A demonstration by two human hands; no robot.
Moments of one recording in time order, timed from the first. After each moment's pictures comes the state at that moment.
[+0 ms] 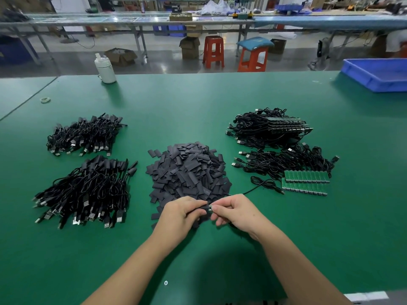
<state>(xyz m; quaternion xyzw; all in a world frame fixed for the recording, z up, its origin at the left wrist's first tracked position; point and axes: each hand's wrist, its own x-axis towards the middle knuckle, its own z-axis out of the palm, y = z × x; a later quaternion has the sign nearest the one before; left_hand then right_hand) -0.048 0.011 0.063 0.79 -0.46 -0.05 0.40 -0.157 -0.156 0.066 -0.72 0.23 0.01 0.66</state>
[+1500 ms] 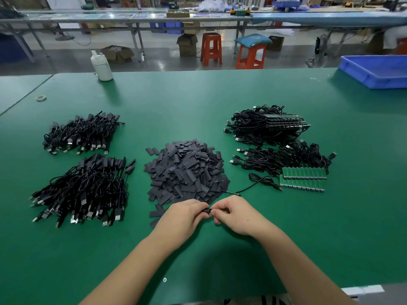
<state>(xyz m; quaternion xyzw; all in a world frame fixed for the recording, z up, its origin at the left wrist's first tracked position) -0.050 0.005 0.056 0.79 -0.54 -0.05 0.27 -0.163 -0.149 0.083 -0.88 0.19 0.05 0.42</state>
